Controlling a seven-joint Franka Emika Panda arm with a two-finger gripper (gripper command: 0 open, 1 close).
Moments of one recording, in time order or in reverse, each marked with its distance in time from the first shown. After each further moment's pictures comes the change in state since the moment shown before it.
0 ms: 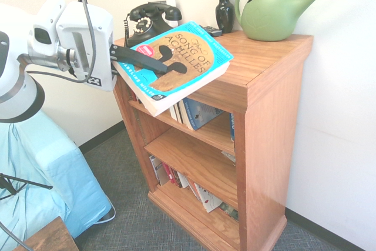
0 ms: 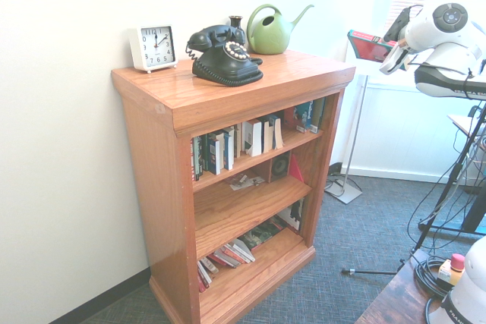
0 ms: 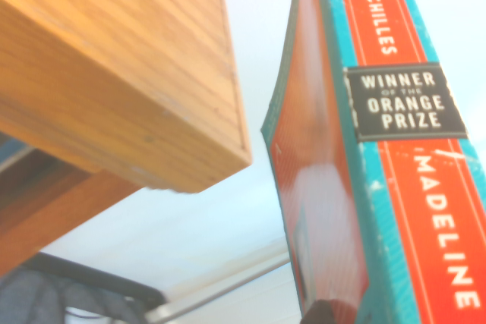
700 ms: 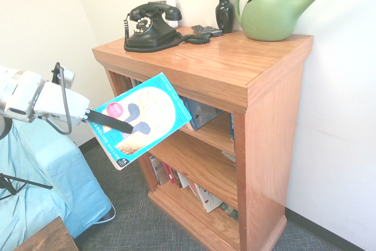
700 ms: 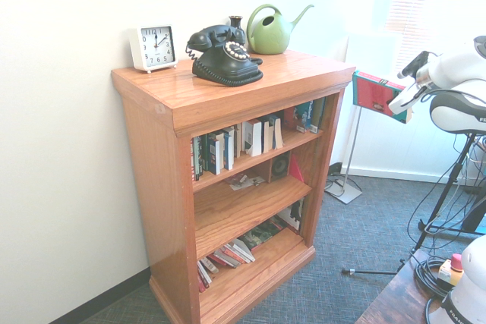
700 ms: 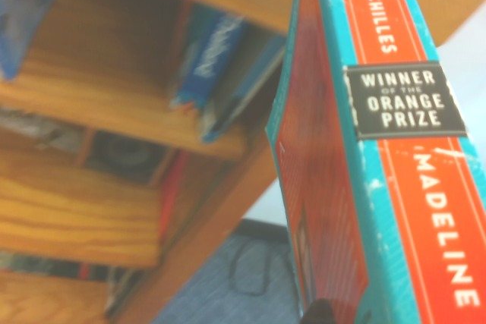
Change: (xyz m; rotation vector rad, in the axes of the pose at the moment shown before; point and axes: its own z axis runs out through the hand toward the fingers) arm -0.137 -0.017 -0.017 0.206 -0.268 0.203
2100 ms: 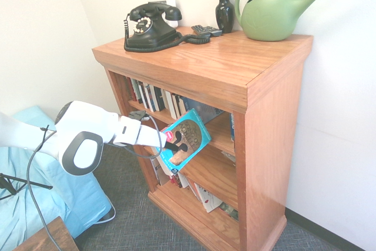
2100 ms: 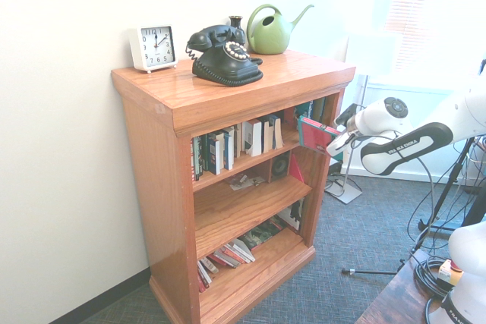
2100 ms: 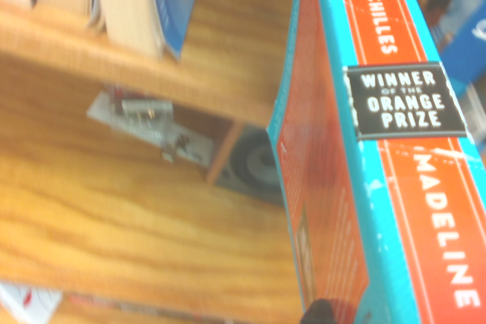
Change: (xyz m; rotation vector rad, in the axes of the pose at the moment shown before) arm -0.069 -0.103 0.195 0.128 -0.077 -0.007
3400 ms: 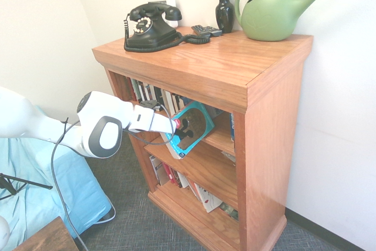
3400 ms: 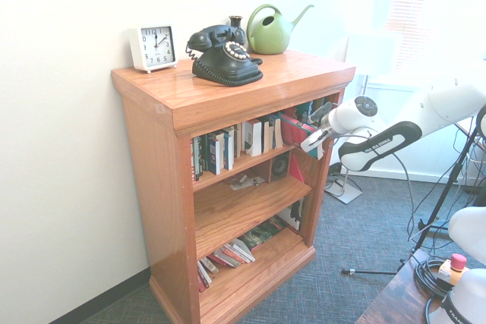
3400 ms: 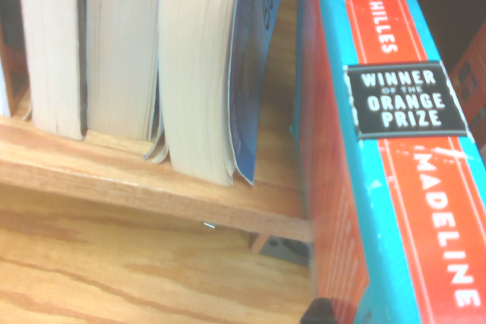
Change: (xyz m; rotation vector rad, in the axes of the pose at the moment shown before) arm 0.011 -0.056 0.045 0.034 -0.009 0.033
